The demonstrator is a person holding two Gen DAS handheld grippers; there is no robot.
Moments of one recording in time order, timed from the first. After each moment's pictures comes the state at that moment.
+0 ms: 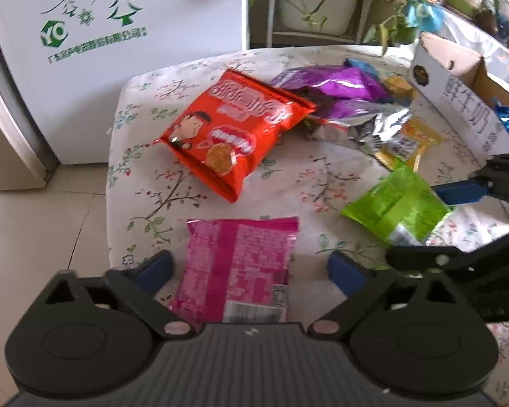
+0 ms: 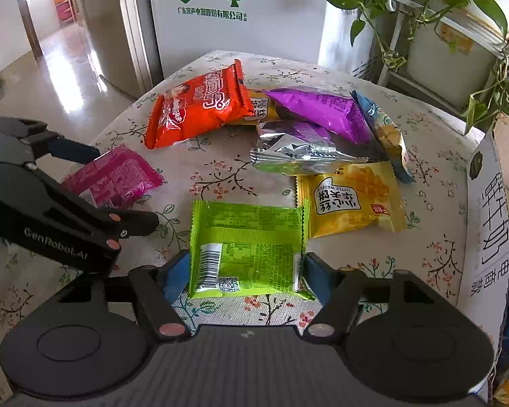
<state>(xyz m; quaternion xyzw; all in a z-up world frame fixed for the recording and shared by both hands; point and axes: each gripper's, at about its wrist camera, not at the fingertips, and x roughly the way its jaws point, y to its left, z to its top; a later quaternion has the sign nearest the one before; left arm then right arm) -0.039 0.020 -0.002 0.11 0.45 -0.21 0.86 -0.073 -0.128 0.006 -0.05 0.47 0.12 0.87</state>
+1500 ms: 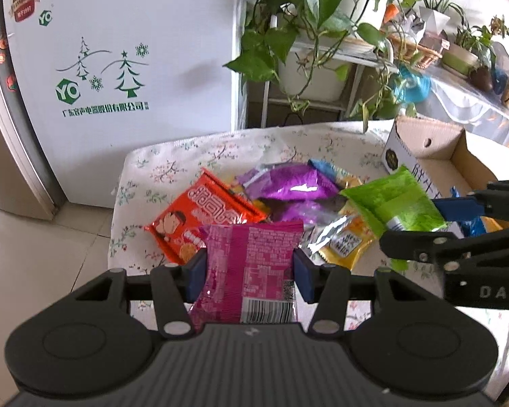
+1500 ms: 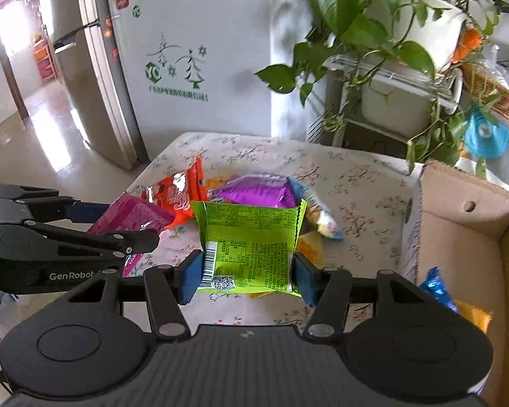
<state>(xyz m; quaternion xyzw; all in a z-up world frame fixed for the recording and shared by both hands) -0.050 -0.011 0.074 0.06 0.39 -0.19 0.90 -0.084 -0.172 0.094 0.01 0.40 0.08 0.91</state>
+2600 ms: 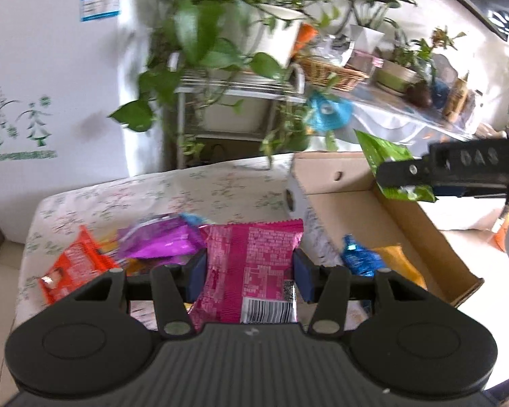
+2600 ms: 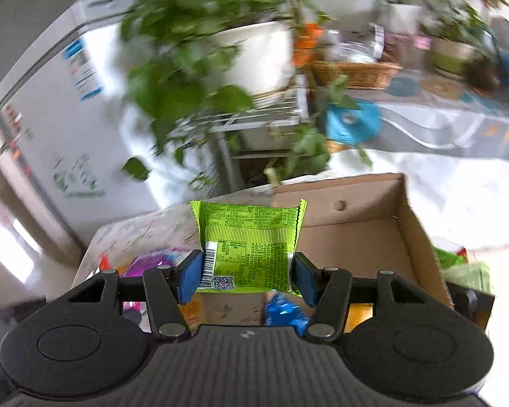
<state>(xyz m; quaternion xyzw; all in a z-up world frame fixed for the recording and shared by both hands) -0.066 -0.118 0.101 0.04 0.35 -0.29 0.89 -0.101 -0.305 0.134 0.18 0.34 -0.09 0.92</state>
